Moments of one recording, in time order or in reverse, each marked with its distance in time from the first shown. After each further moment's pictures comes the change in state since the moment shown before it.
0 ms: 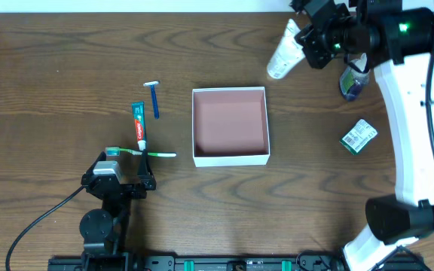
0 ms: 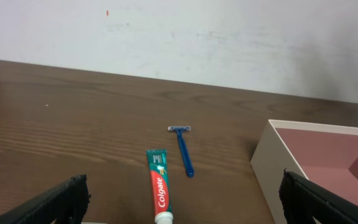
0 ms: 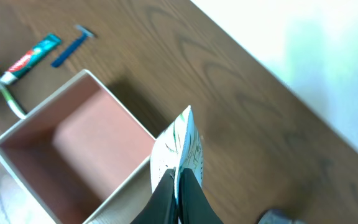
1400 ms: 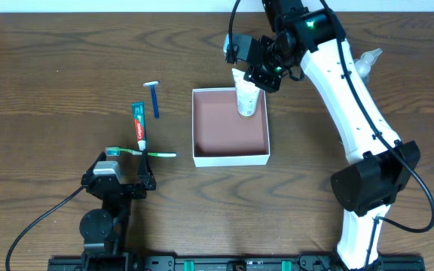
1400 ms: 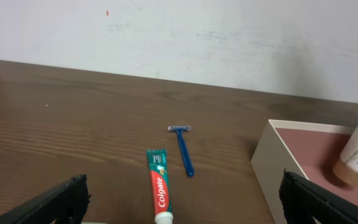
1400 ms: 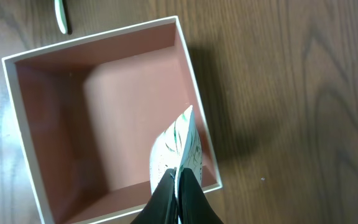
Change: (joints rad) left arm 0.000 0.000 0.000 0.000 0.000 0.000; right arm 0.176 0.257 0.002 -0.077 -0.024 -0.393
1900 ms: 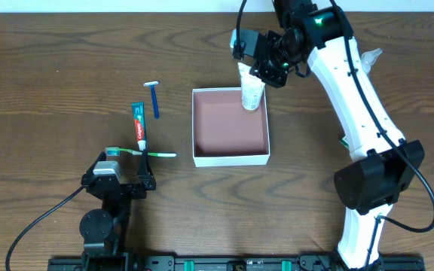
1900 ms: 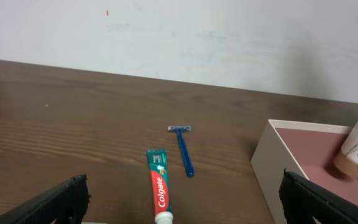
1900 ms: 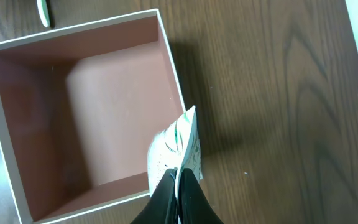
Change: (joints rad) left arm 0.000 0.000 0.000 0.000 0.000 0.000; right arm -0.035 0.000 0.000 0.019 0.000 -0.034
